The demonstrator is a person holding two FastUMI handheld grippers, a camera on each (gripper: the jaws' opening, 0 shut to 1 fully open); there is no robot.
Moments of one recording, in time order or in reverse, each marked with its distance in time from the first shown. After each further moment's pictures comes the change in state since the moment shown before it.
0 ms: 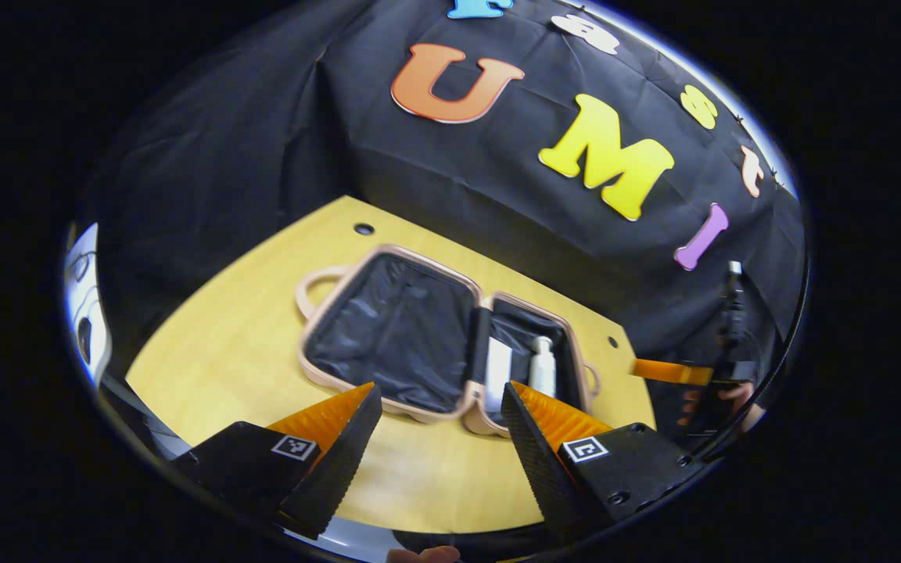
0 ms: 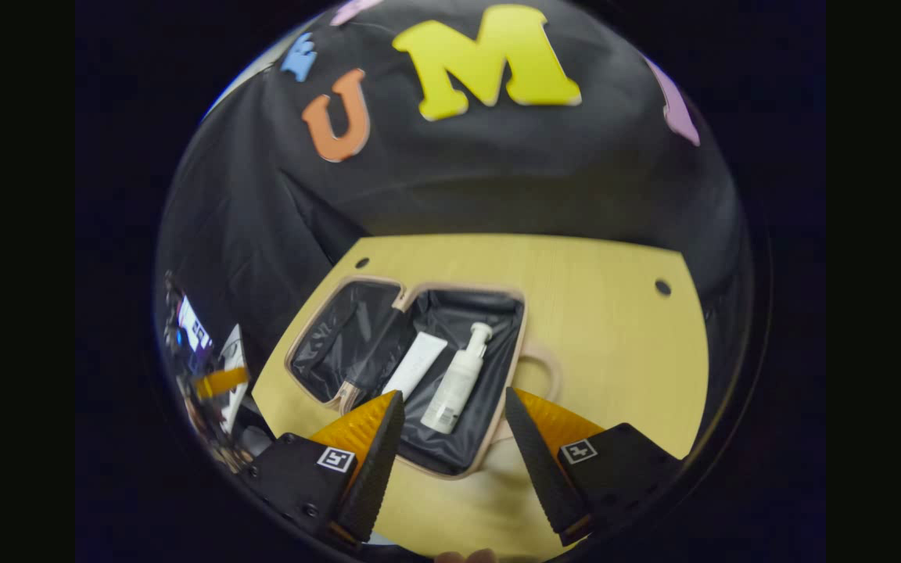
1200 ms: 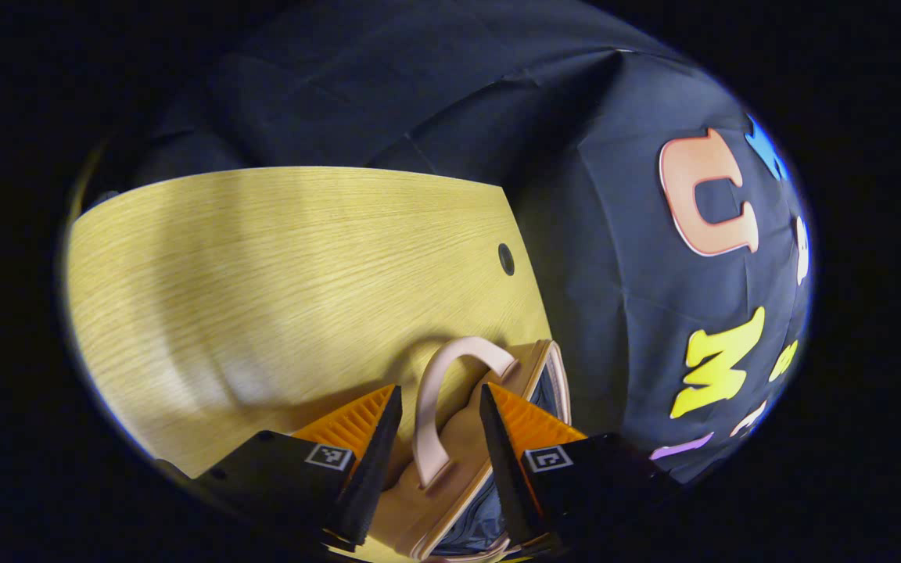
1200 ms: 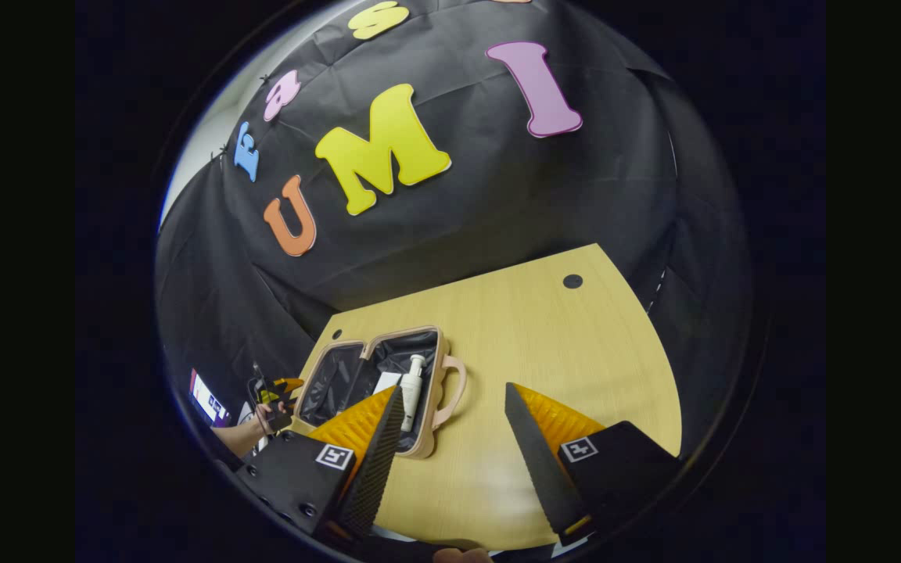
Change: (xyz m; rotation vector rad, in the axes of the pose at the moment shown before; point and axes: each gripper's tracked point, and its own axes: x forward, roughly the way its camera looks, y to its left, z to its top) left arm 0.180 0.163 0.048 -0.865 0.053 -0.094; right arm -0.127 -0.093 -0.013 0.347 -0.123 -0.139
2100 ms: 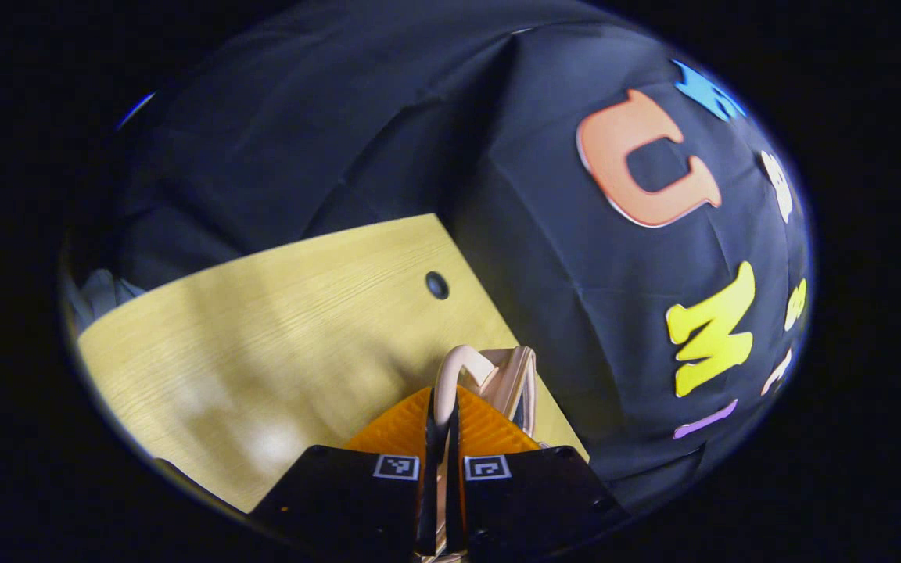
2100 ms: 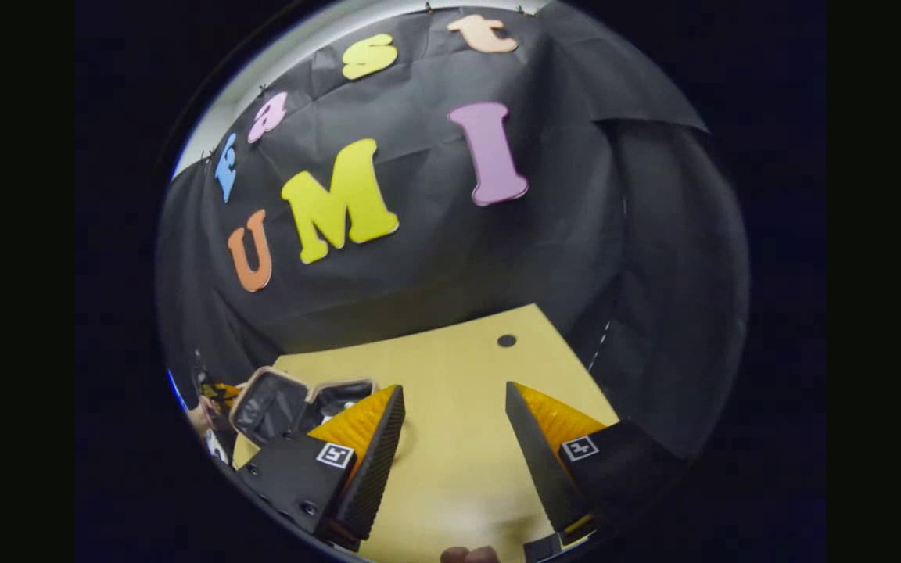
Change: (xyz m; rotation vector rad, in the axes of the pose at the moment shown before) left arm -0.046 -0.124 0.002 0.344 -0.108 -0.002; right arm -0.040 -0.068 0.055 -0.057 -0.330 -0.264
